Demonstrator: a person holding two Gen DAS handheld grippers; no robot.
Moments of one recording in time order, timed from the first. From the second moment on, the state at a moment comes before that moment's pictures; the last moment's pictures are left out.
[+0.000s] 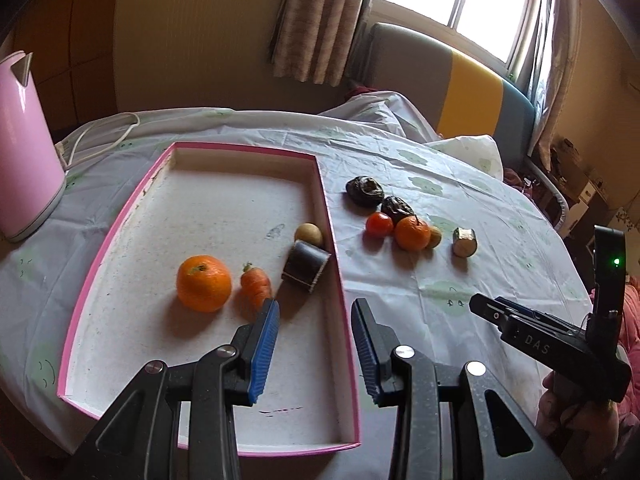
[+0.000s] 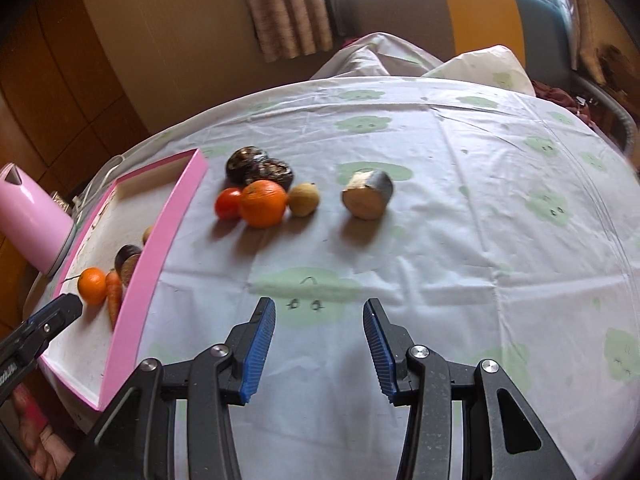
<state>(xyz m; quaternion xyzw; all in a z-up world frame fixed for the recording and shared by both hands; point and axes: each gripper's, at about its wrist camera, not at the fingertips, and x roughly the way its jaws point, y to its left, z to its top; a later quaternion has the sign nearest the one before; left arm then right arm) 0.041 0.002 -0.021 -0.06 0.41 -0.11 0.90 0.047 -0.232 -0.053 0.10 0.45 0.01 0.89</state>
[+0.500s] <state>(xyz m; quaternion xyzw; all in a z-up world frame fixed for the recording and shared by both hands) 0.084 -0.065 -0.018 -0.07 0.44 -0.18 0.88 0.049 -0.258 -0.056 0.11 0.45 -0.01 0.89</state>
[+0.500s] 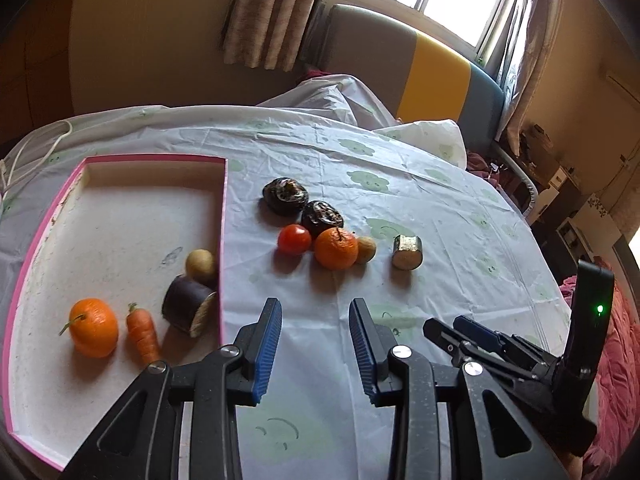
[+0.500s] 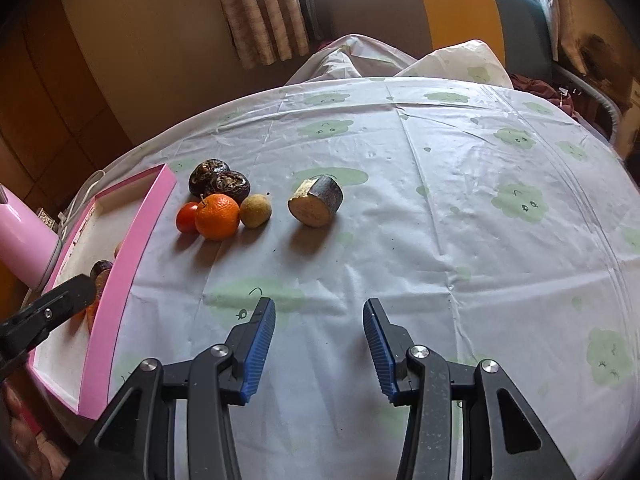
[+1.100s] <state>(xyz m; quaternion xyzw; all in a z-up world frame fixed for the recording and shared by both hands) 0.166 -0.111 -0.053 -0.13 0.50 -0.14 0.85 0.051 -0.265 -0.063 0.08 0.45 0.00 0.89</state>
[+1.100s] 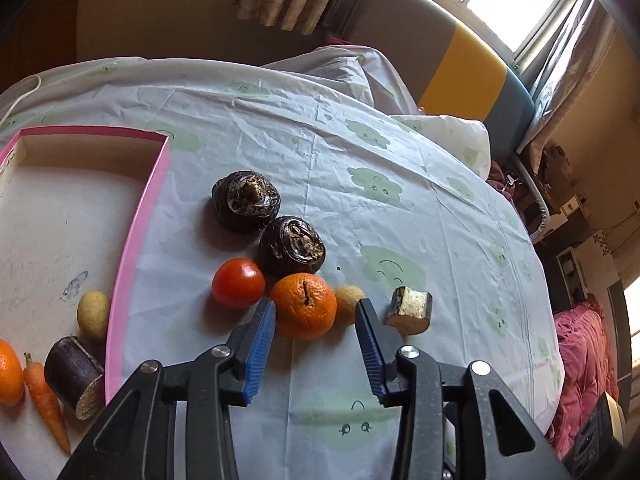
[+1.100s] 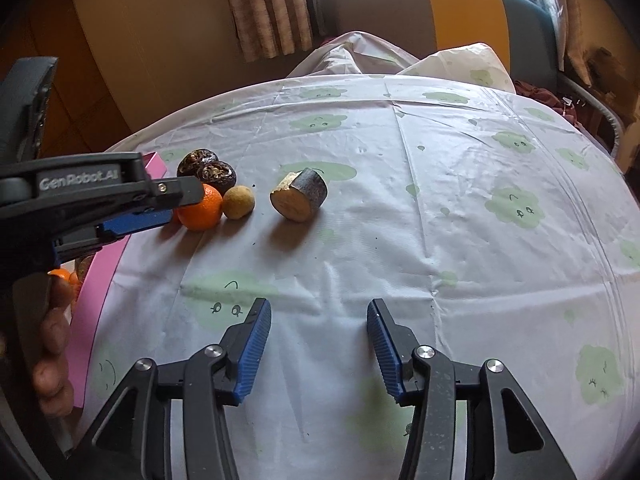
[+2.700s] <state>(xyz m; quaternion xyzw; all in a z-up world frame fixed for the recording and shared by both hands) 0.053 -0.086 -0.057 -0.03 0.41 -0.21 0.89 0.094 -0.241 -0.026 0.03 0.43 0.10 0.89</state>
